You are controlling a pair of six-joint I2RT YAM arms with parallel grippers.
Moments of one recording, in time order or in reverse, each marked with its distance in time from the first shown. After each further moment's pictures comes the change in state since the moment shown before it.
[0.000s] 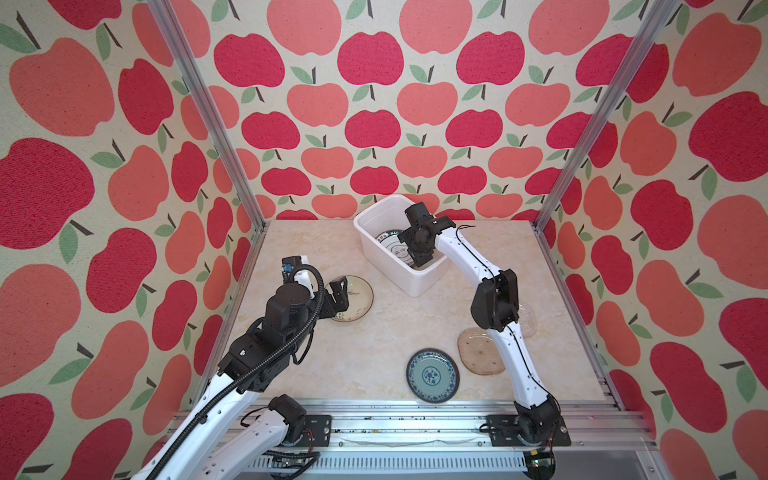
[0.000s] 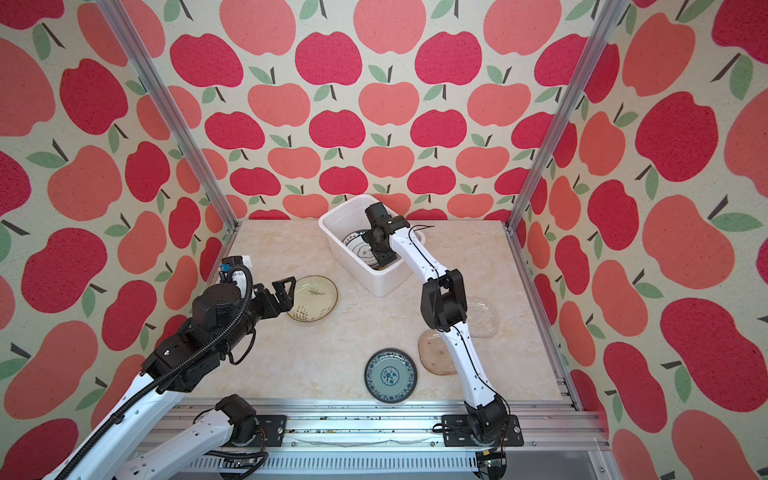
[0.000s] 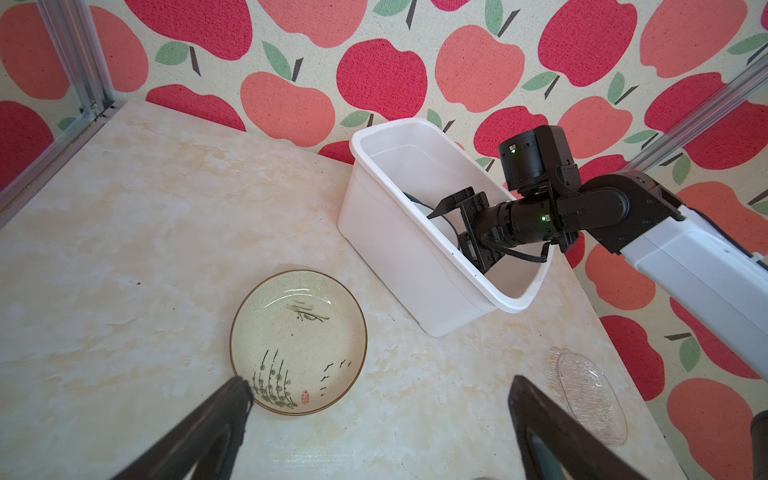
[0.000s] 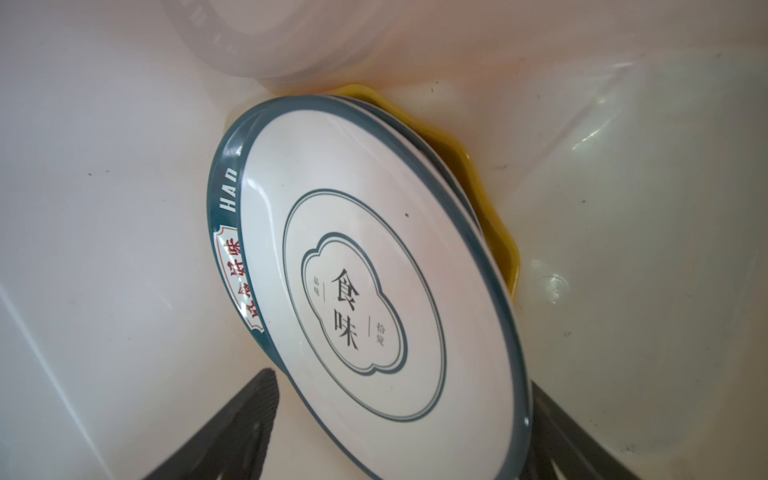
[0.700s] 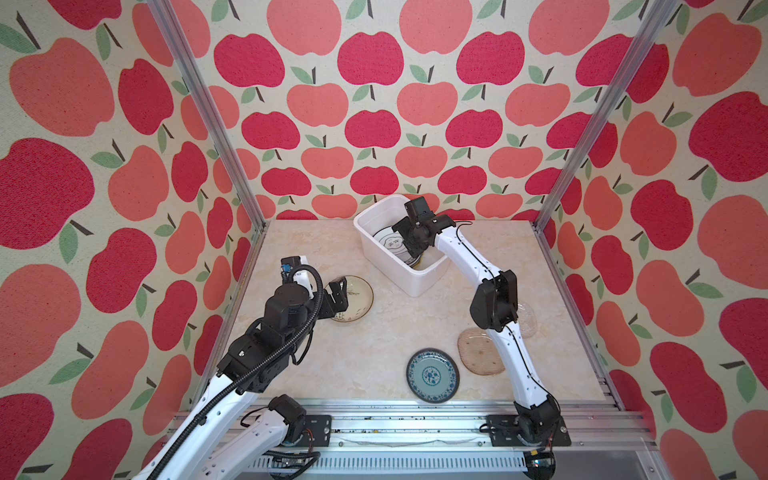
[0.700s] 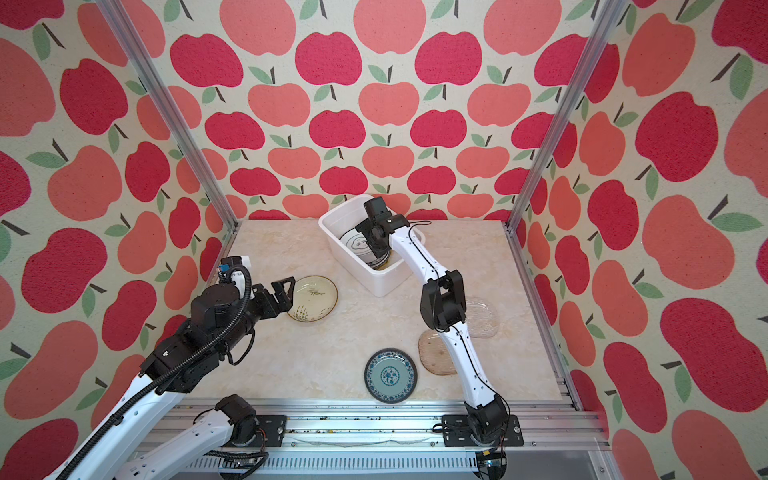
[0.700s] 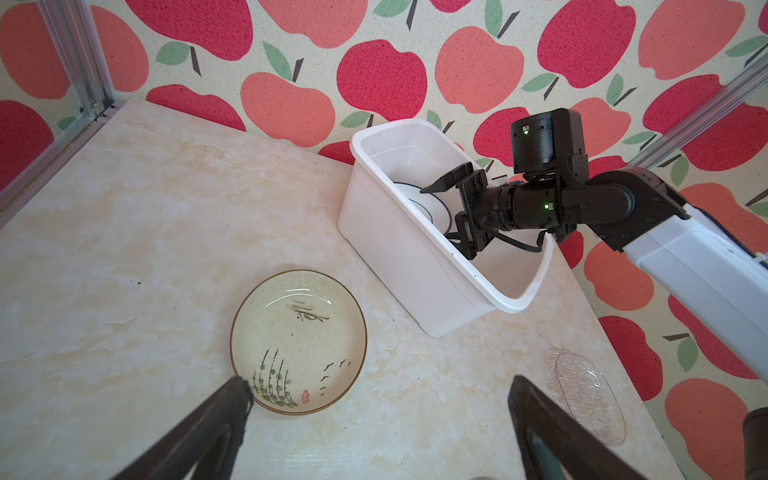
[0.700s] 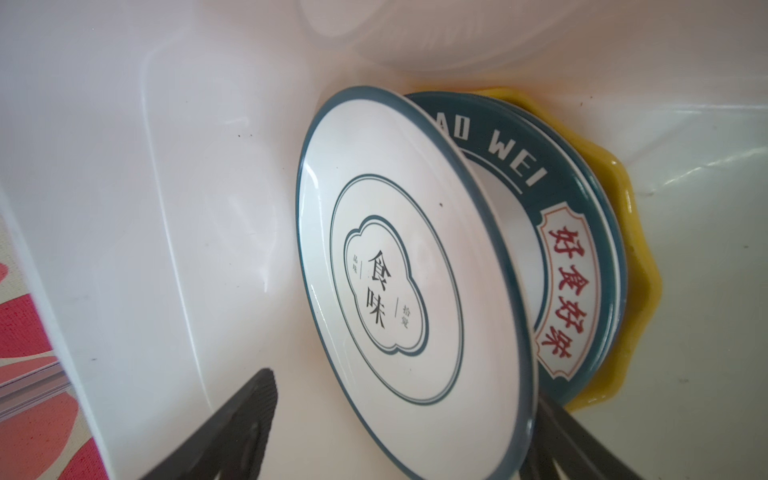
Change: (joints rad) left arm 0.008 -0.002 0.000 -0.003 0.008 0.000; right arm 0.004 0.010 0.045 0.123 -0.045 -0.092
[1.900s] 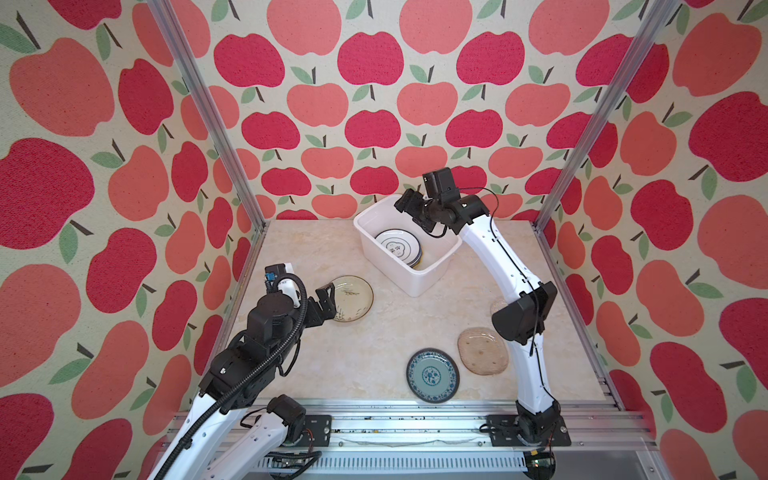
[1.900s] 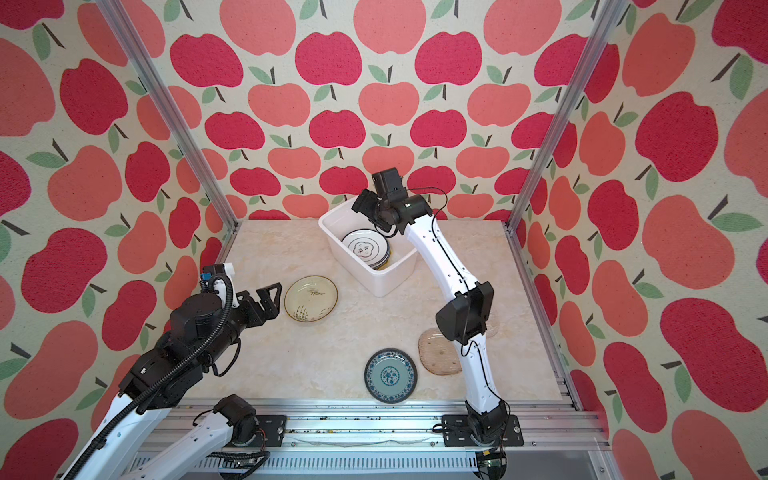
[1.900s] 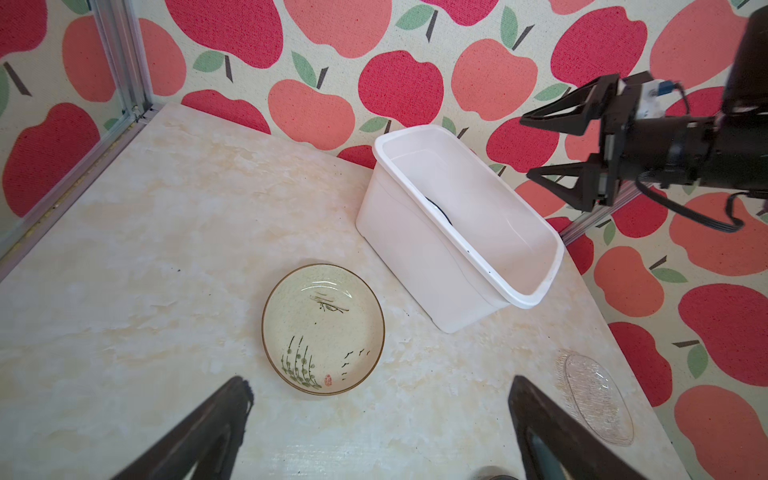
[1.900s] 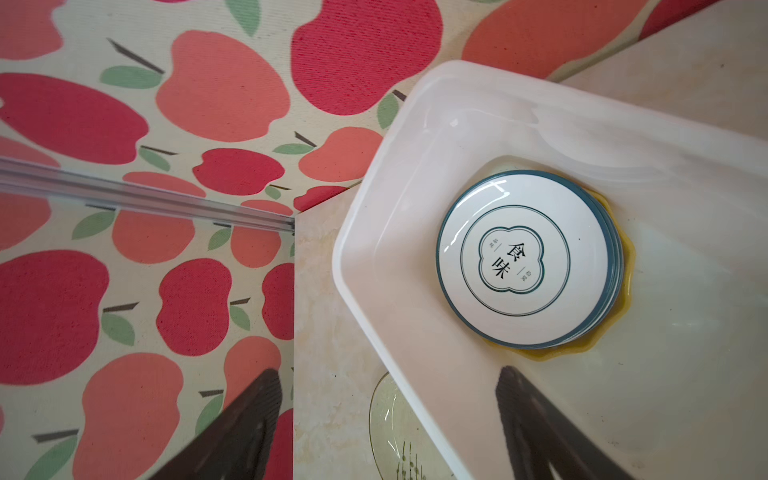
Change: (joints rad) left arm 0.065 -0.090 0.042 -0.142 0.010 0.001; right arm 0.032 -0.382 -0.042 -0.020 -0.045 -0.472
